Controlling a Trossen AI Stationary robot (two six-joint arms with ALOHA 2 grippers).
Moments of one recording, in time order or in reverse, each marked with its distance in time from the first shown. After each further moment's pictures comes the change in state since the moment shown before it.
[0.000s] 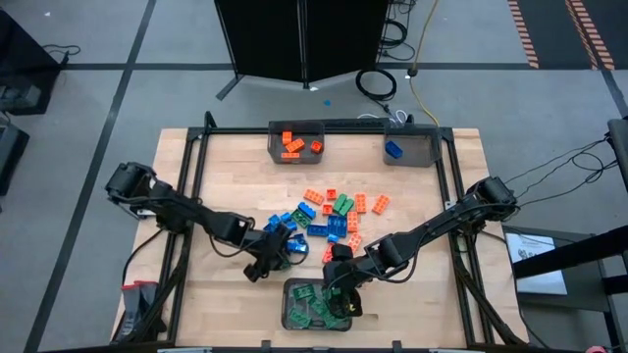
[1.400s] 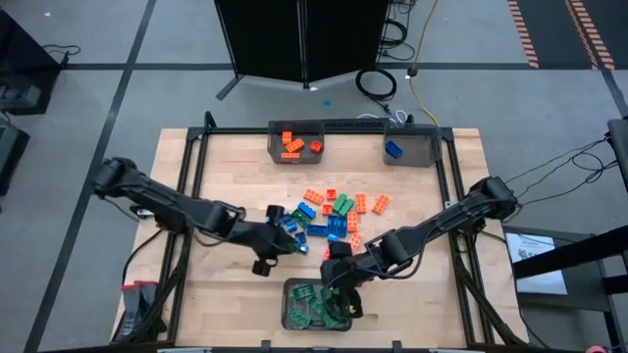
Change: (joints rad) left arm -0.042 -0.172 0.298 -0.340 -0.264 -0.377; right arm 0.006 -0.005 0.225 -0.233 0.016 -0.025
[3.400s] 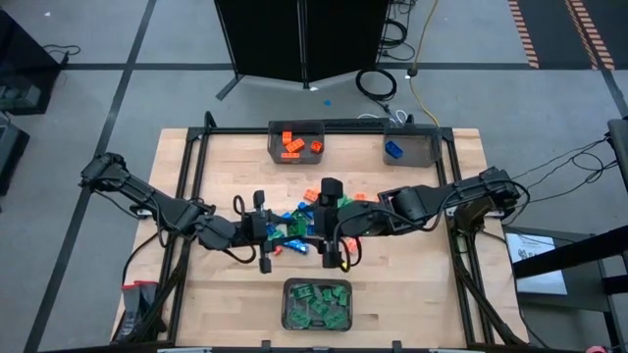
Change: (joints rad) left arm -0.117 -0.129 0.015 0.420 -0.392 0.010; right arm -0.154 -0.055 0.312 -0.027 0.350 -0.427
